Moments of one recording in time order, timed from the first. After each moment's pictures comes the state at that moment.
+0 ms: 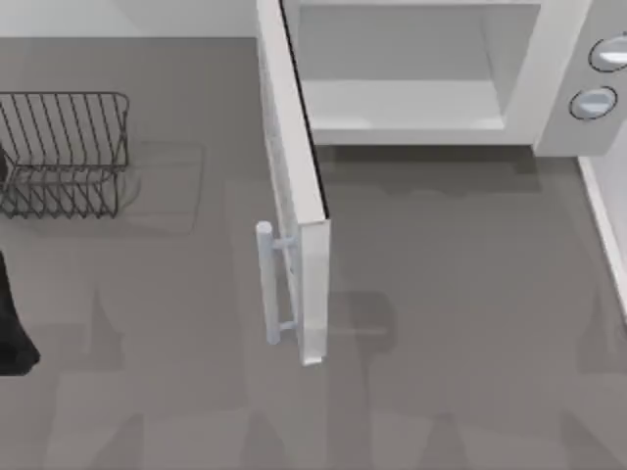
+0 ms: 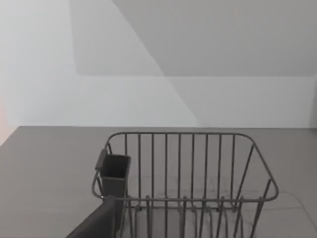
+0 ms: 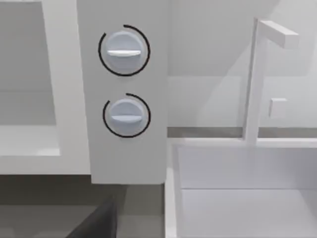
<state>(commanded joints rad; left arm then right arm) 0.00 0.00 0.00 0.00 0.00 0.00 0.00 0.00 0.00 0.00 0.00 0.00</state>
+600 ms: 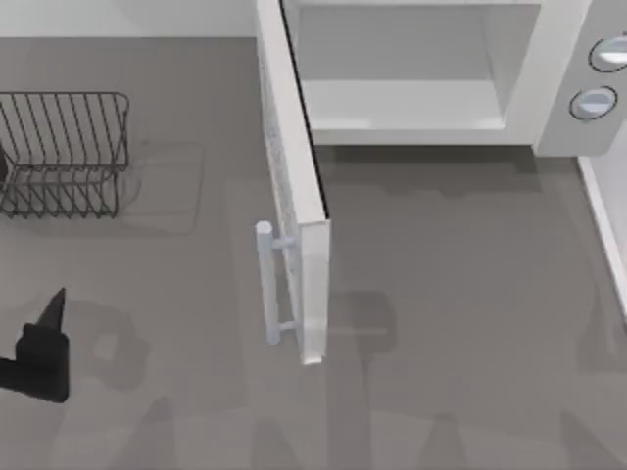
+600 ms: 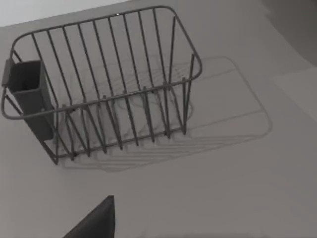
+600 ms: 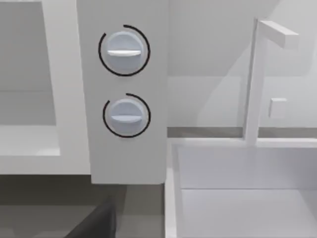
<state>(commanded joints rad) -0.09 0.33 0.23 -0.27 0.09 0.16 0.00 0.00 0.00 0.00 0.00 0.00</state>
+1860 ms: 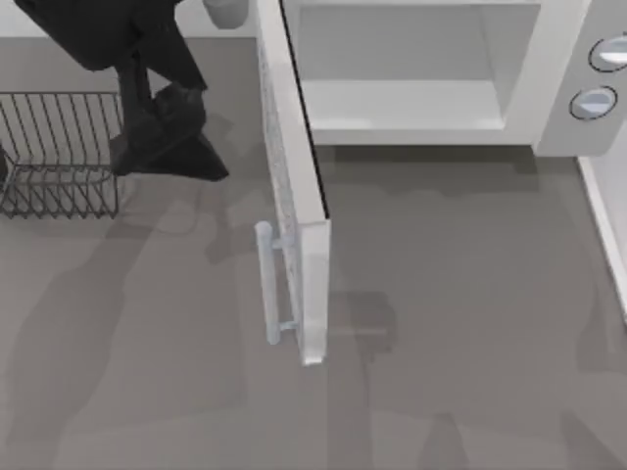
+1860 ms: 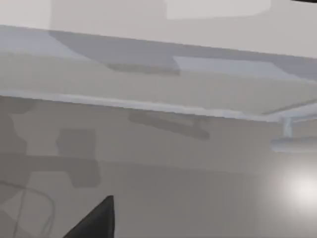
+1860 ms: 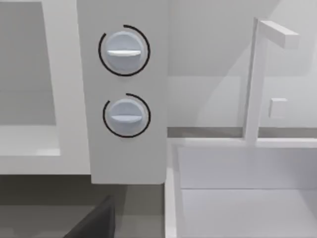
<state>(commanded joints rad) -0.38 1.76 1.90 -1.47 0.42 0.91 0.00 0.00 0.00 0.00 0.00 0.00</state>
